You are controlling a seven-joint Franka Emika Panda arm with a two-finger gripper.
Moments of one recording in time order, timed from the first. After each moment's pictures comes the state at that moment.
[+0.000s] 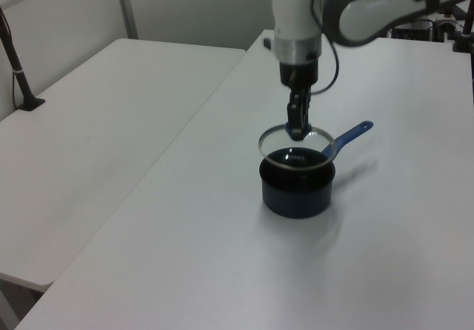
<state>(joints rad) 0.41 0.31 -0.03 -1.49 0.00 1.77 0.23</state>
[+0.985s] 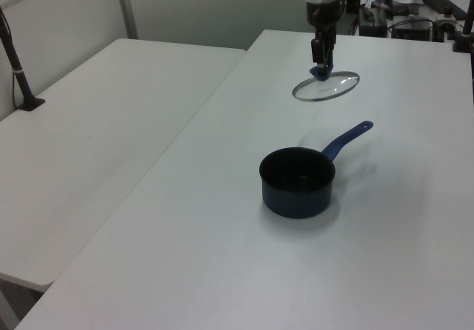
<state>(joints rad) 0.06 0.26 -0.06 -1.50 -0.01 1.69 -0.03</state>
